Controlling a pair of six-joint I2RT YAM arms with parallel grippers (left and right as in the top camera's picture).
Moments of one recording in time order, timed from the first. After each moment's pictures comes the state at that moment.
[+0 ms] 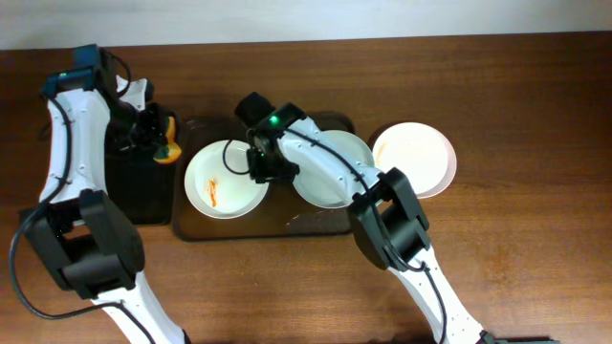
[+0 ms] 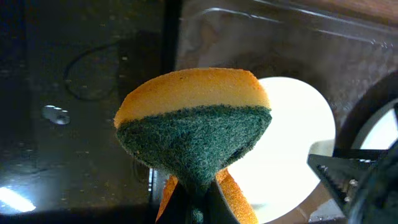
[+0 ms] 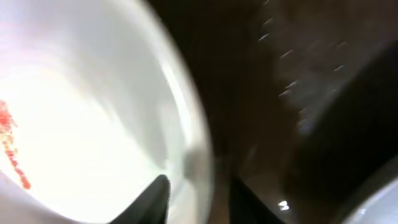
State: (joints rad) left arm 0.22 2.07 1.89 -1.25 0.25 0.04; right arm 0.70 2.51 2.20 -1.10 -0.19 0.53
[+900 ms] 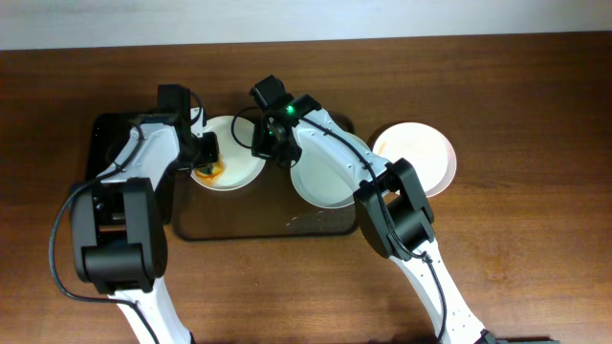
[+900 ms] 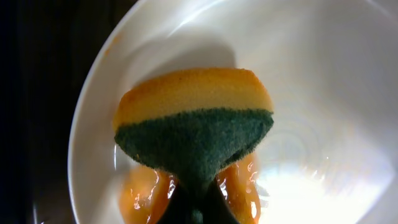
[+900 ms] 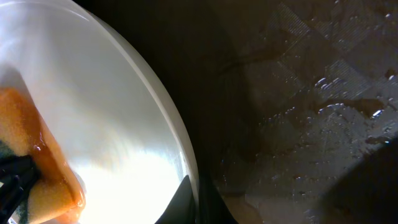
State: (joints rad) left arm 0.01 2.06 1.42 -0.66 0.09 -0.11; right arm 0.61 2.55 2.22 -0.88 -0.24 0.75
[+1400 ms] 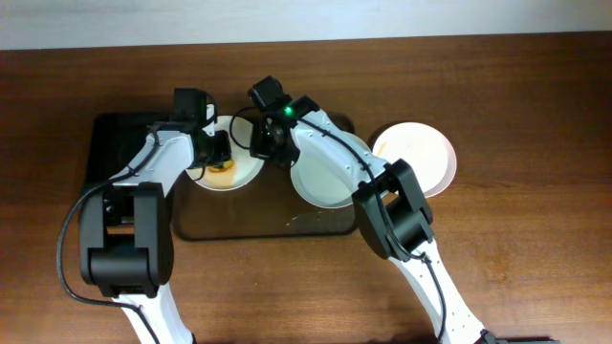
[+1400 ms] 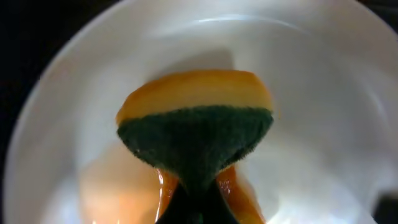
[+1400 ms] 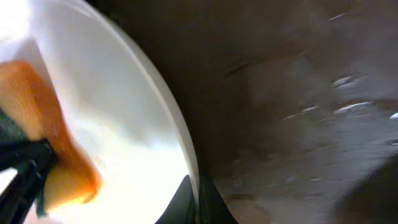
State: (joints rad) left arm -0.05 2.04 1.35 -0.52 -0.01 -0.20; right arm 0.63 2.55 2.22 -0.87 -0.23 0.74
